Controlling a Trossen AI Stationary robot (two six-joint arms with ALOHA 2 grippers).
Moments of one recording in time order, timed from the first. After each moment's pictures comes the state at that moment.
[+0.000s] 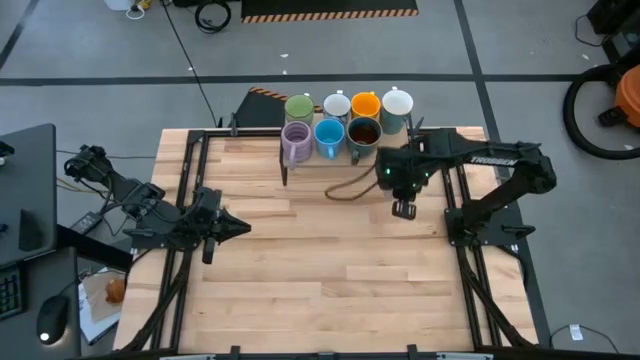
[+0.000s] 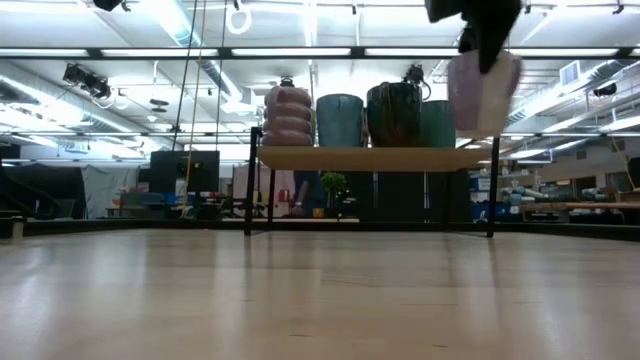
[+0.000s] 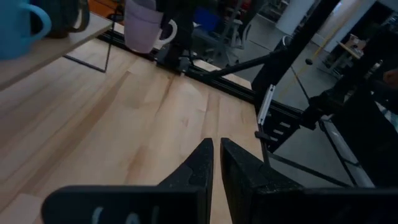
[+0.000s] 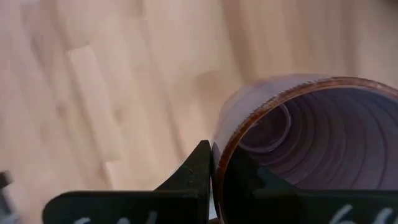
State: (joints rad) left arm -0.59 0.74 0.82 -0.39 -0.56 -0.62; right arm -0.08 1.42 1.49 -1.46 -0.02 0.18
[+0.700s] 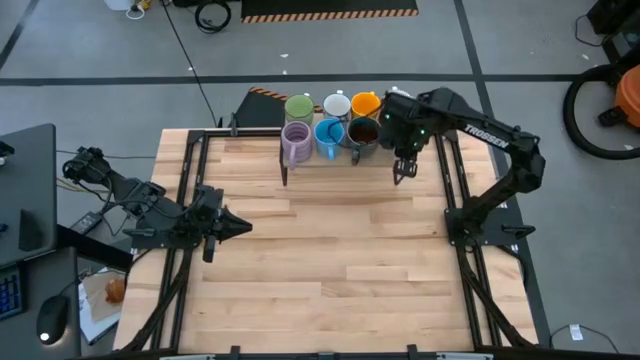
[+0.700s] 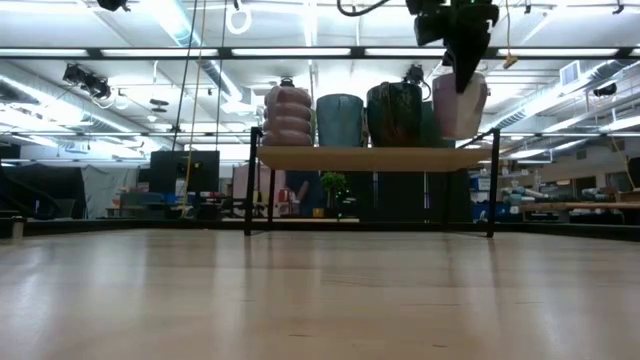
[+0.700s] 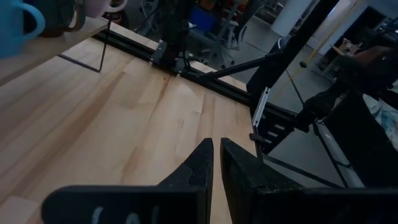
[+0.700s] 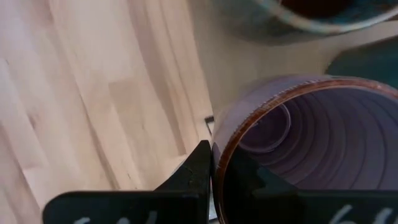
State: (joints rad) left arm -0.55 0.74 0.82 -0.36 -0.51 -0.62; right arm -0.46 1.50 1.67 -1.53 0.06 -0.24
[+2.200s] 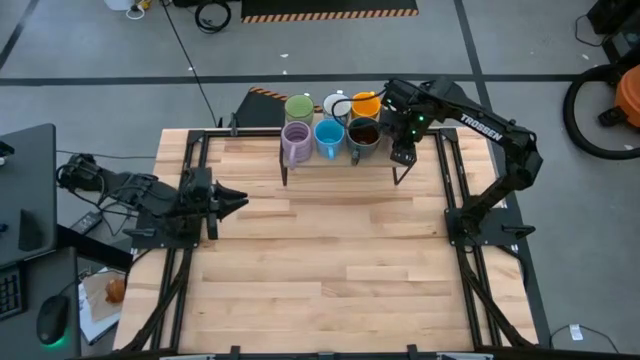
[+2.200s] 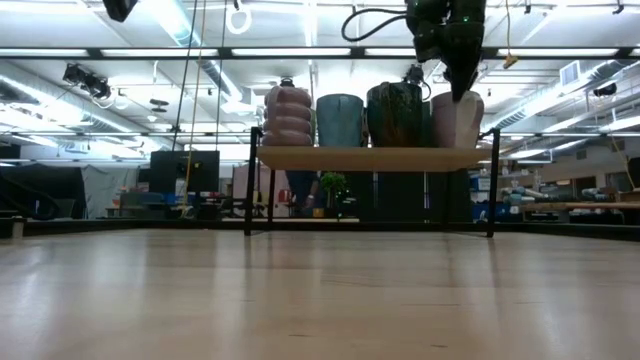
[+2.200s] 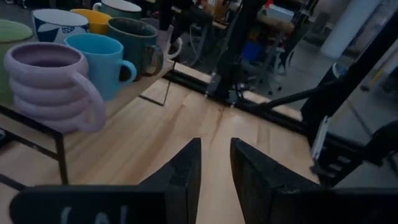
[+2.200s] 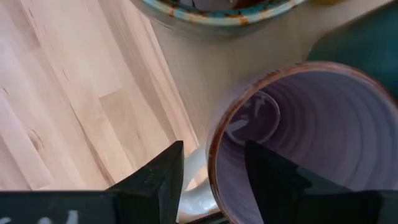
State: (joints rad) left arm -0.42 0.65 0.82 -0.42 -0.63 -0.48; right arm -0.62 1.54 1.67 -1.50 -0.05 -0.24
